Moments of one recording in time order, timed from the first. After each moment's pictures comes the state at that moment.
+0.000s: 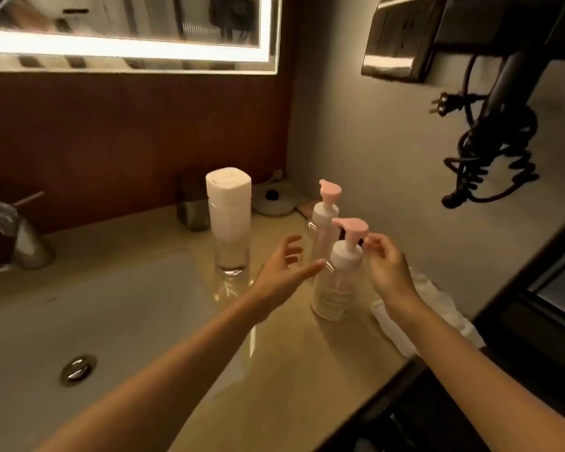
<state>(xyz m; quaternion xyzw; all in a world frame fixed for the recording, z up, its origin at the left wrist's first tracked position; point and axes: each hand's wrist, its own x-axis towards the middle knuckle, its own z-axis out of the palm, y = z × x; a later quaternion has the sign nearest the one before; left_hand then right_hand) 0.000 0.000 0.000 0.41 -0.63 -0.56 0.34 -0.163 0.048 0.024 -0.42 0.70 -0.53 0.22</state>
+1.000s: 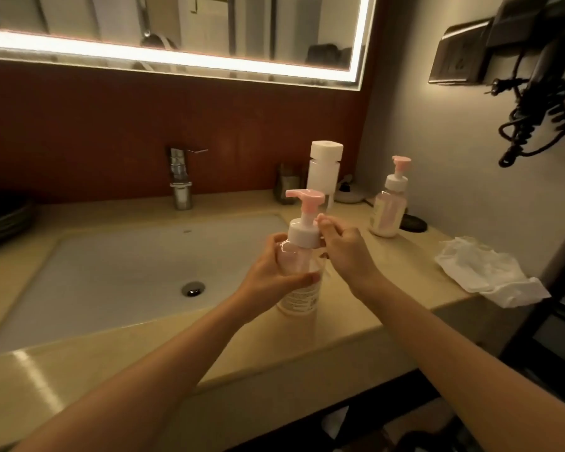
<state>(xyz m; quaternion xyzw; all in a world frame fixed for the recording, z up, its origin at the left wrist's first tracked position) 0.168 0.169 -0.045 0.42 -0.65 -0.45 0.44 0.038 0.170 -0.001 -0.62 0.53 -0.51 0.29</state>
